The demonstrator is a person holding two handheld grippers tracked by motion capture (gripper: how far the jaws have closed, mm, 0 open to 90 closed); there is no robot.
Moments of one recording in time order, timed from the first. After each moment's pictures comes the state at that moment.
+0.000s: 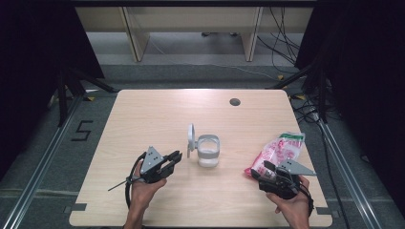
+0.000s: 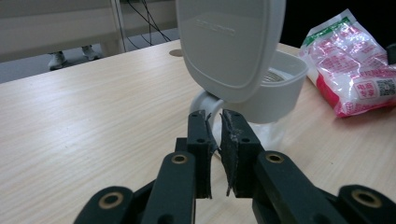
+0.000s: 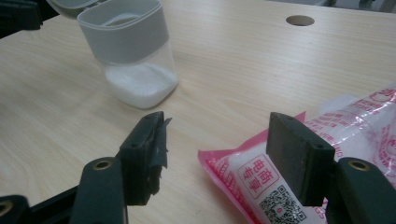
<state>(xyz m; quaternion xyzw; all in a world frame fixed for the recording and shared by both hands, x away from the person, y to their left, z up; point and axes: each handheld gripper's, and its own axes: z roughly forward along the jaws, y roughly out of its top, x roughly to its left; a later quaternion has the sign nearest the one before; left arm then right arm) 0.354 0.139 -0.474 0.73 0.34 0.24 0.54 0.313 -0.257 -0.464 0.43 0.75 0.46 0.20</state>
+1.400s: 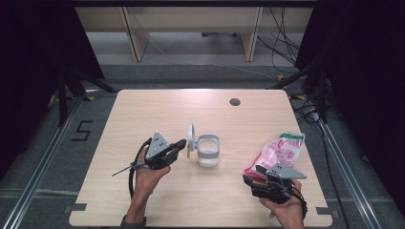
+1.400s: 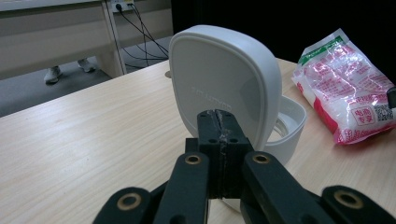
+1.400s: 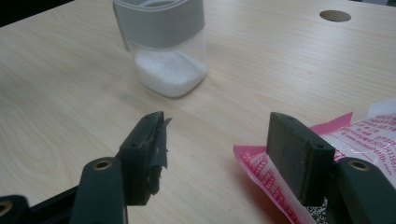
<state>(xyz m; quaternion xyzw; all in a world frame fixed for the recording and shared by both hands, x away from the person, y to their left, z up) 0.375 0.121 -0.443 0.73 0.32 0.24 0.55 0.305 -0.239 -0.467 0.41 0.77 0.45 0.18</state>
